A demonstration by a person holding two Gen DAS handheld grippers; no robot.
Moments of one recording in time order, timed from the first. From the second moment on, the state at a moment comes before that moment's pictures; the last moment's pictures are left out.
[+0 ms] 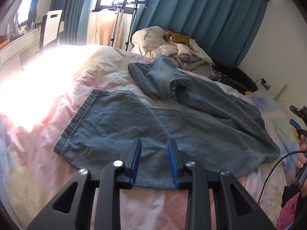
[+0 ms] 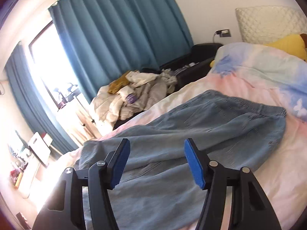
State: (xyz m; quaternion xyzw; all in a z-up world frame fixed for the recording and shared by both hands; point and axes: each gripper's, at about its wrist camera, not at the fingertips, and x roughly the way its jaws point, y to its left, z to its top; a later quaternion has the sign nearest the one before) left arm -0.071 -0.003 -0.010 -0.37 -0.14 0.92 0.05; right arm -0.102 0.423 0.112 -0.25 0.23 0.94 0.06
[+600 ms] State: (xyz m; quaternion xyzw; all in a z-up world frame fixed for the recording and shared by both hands) left arm -0.179 0.044 -0.039 -0.34 0.01 0.93 0.12; right arm -0.110 0.268 -0.014 -0.34 0.21 0.92 0.00
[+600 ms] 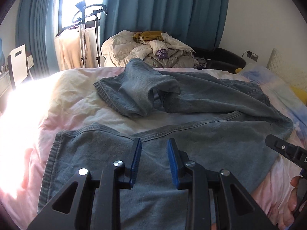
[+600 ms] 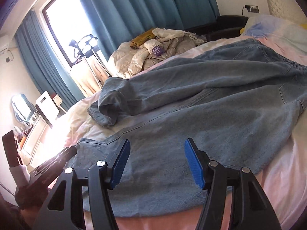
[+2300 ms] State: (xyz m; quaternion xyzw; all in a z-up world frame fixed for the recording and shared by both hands) left arm -0.328 0.024 -0.007 -0.35 0.33 0.87 -0.12; right arm -0.168 0.294 -0.083 -0.42 0.29 0.86 0.00
